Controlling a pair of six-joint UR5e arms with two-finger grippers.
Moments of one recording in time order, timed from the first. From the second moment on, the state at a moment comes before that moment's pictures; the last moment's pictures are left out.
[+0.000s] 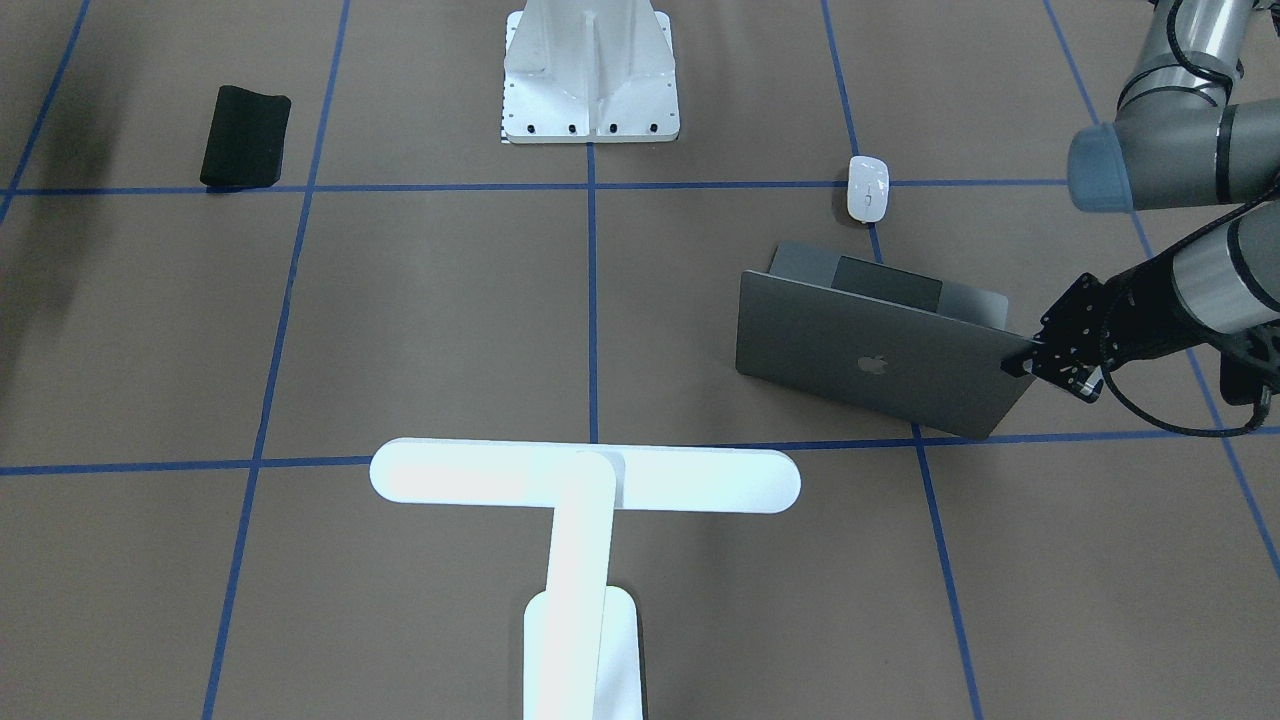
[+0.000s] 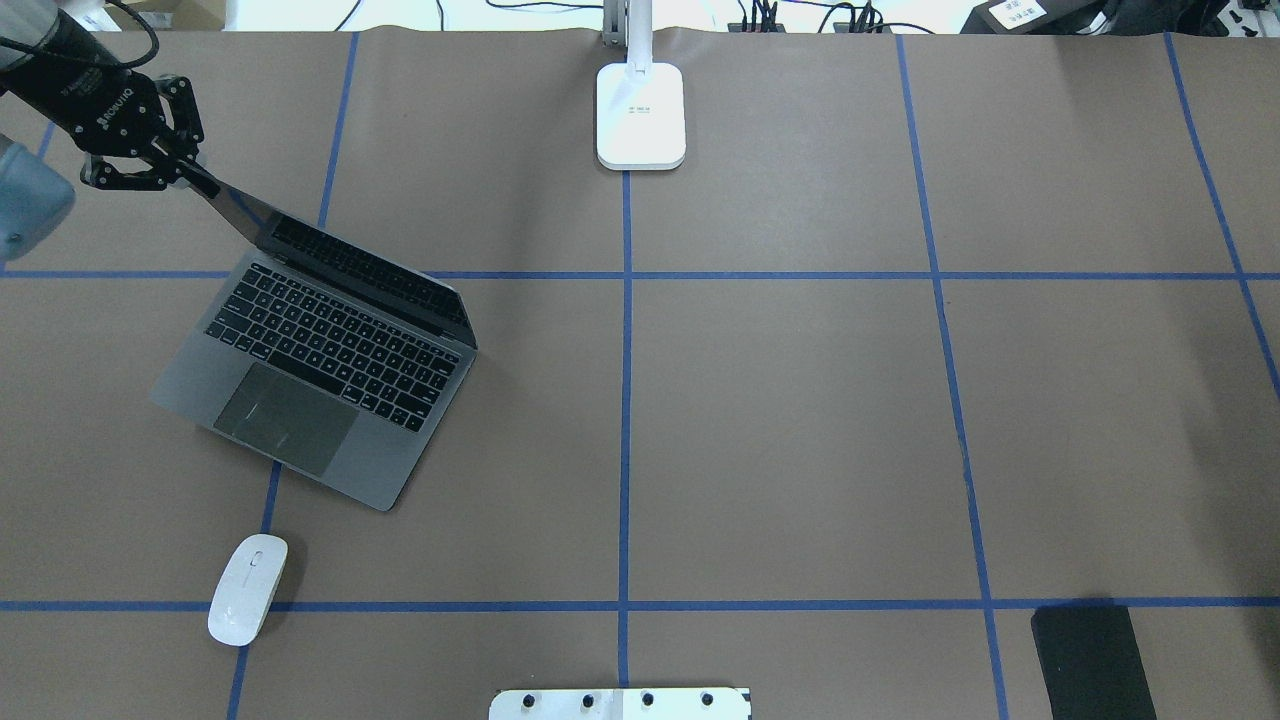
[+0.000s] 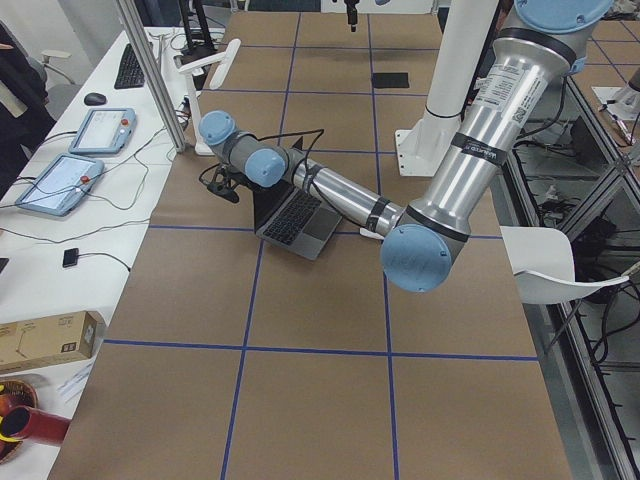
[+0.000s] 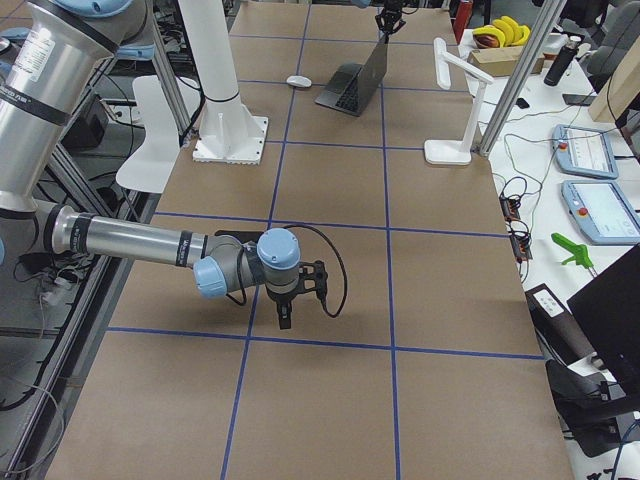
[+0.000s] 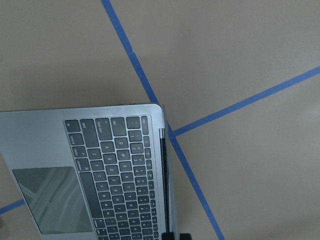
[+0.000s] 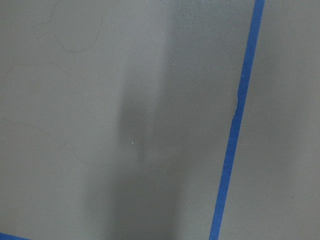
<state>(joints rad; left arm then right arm) -1.17 -2.01 -1.58 -1.65 -2.58 -1.76 1.27 -2.04 1.85 -1.11 2.38 0.23</state>
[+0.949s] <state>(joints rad) -1.09 -2.06 -1.56 -1.68 -2.56 -2.08 1.27 -2.04 1.85 -1.12 2.38 0.23</state>
